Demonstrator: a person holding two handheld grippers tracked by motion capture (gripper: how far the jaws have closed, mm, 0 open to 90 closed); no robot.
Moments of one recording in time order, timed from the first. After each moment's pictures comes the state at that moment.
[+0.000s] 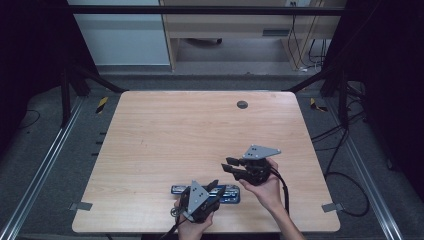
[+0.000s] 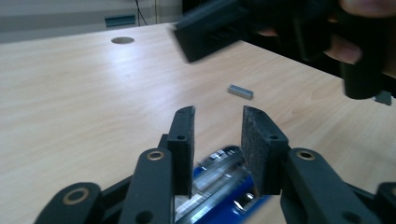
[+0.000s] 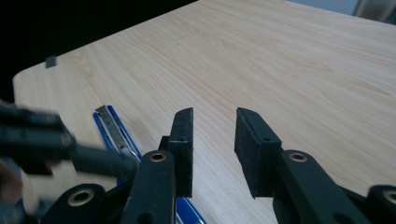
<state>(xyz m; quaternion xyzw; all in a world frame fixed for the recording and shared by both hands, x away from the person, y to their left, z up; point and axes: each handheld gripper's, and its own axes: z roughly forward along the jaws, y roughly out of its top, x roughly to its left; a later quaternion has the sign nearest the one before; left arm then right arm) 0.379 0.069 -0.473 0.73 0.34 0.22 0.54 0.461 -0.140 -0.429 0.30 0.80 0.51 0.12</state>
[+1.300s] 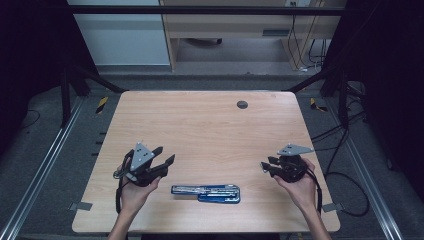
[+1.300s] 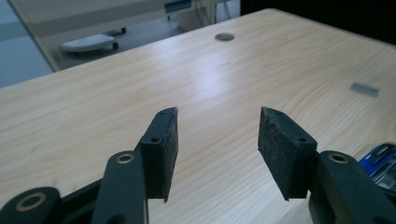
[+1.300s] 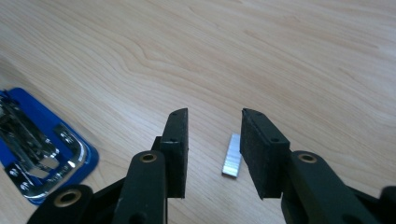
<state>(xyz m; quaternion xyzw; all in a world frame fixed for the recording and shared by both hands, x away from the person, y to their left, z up) 0.441 0.204 -0.414 0.75 0.38 0.28 0.46 0.469 -0.235 -0.444 0.42 0.80 0.38 0.18</state>
